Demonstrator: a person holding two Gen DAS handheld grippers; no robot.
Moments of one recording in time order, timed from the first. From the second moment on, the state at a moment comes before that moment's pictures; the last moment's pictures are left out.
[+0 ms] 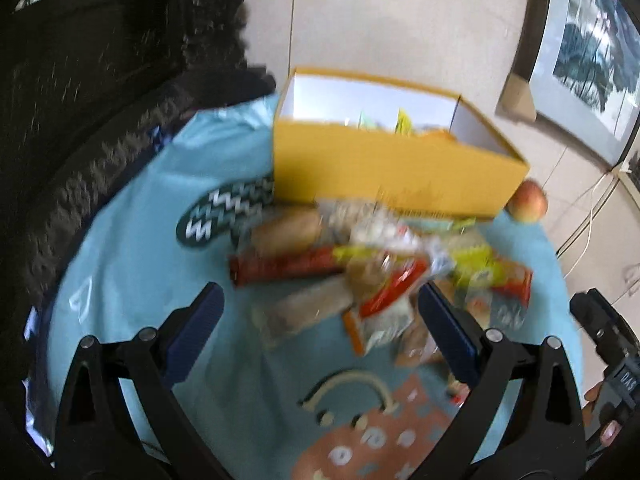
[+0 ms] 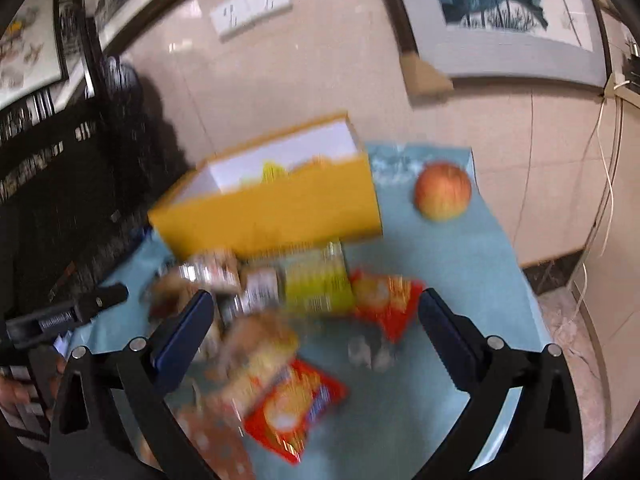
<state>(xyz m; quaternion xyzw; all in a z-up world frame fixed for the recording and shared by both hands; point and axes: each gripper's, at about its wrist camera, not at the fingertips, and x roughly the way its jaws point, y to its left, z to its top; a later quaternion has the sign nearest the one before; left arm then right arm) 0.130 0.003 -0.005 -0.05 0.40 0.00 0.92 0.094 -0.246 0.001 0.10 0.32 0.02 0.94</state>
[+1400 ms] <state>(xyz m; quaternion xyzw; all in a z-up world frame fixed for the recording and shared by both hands) 0.115 0.018 -0.064 0.01 0.45 -0.04 0.89 0.125 -0.234 -0.045 0.20 0.42 0.09 0.88</state>
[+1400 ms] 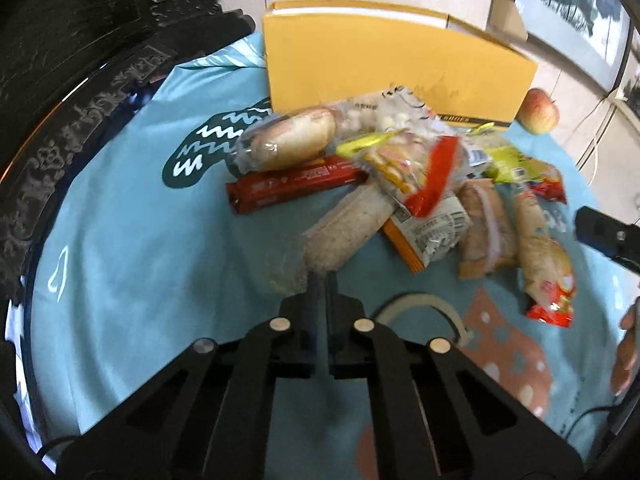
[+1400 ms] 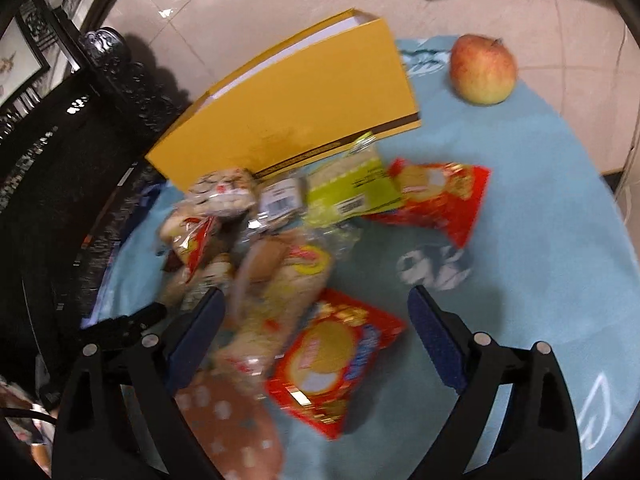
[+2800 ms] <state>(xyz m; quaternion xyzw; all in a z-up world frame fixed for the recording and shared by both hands) 0.116 -0.008 -0.064 0.06 0.43 -0.05 0.90 0.131 -0.181 -0.043 0.03 0.42 0.15 0.90</state>
